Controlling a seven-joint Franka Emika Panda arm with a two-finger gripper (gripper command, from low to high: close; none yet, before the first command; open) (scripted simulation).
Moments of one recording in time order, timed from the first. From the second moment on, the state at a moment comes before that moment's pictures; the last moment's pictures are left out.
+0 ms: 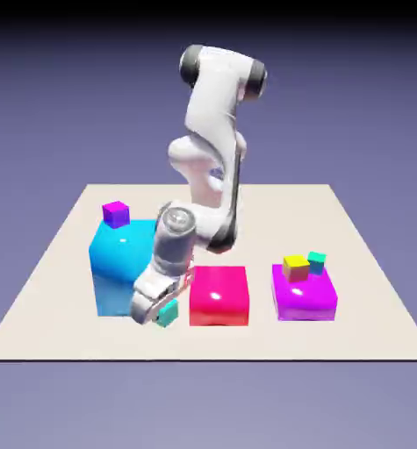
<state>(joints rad) 0.48 0.30 -0.50 -2.36 -0.04 2.47 -0.43</state>
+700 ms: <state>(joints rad) 0.67 -0.26 0.05 -2.74 -0.40 2.52 -0.81</state>
